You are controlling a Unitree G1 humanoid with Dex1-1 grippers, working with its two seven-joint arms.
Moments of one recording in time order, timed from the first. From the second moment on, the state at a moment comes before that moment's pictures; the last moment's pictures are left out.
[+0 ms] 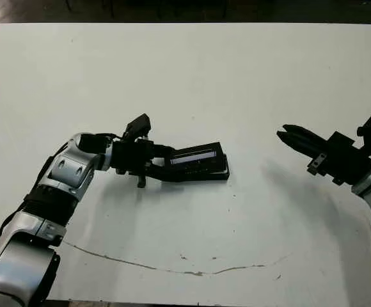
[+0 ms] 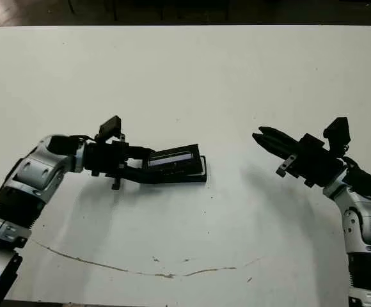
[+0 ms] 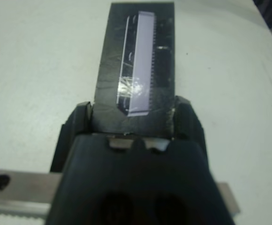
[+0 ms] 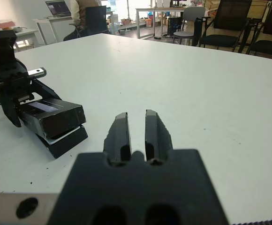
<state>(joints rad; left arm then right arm) -0.62 0.46 -0.32 0.36 -0.18 0.27 -1.22 -0.21 -0.60 -0.18 0.10 0.45 0.16 0.91</state>
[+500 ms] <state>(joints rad) -0.67 0.46 -0.38 0.38 -0.14 0.26 -1.24 -0.20 -0.60 -0.18 0.09 0.45 0.16 0.89</state>
